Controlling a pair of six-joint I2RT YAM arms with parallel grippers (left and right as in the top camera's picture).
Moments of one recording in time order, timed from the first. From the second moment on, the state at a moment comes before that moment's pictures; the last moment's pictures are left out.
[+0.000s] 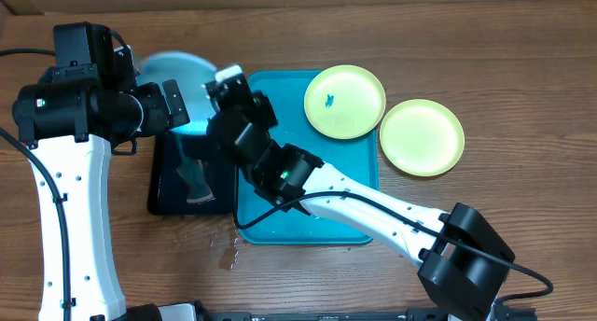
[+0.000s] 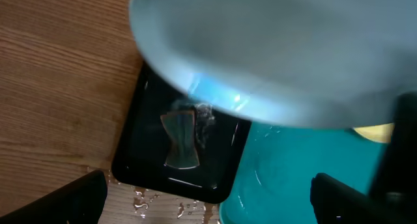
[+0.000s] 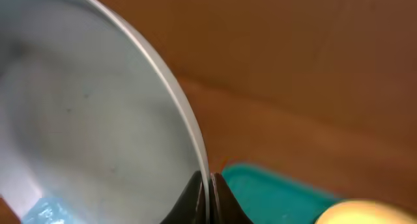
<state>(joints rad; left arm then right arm) 0.13 1.51 1.73 -1.36 0.08 -0.23 0.99 1.93 1.53 0.05 0.65 0.11</state>
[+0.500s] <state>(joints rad) 0.13 1.51 1.73 -1.36 0.08 -0.23 0.99 1.93 1.53 0.55 0.74 -0.53</state>
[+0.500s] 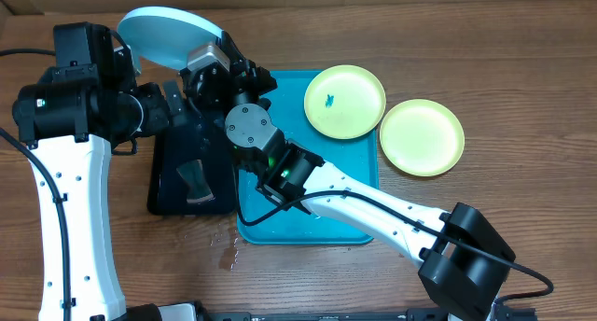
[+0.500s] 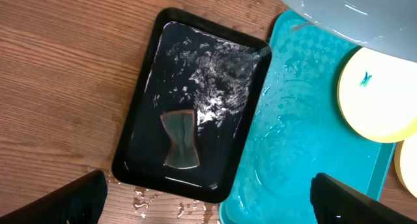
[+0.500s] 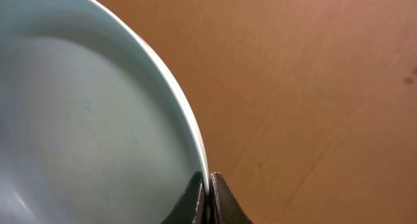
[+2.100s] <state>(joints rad) 0.13 1.51 1.73 -1.36 0.08 -0.23 1.00 1.93 1.53 0.62 0.75 -0.59</state>
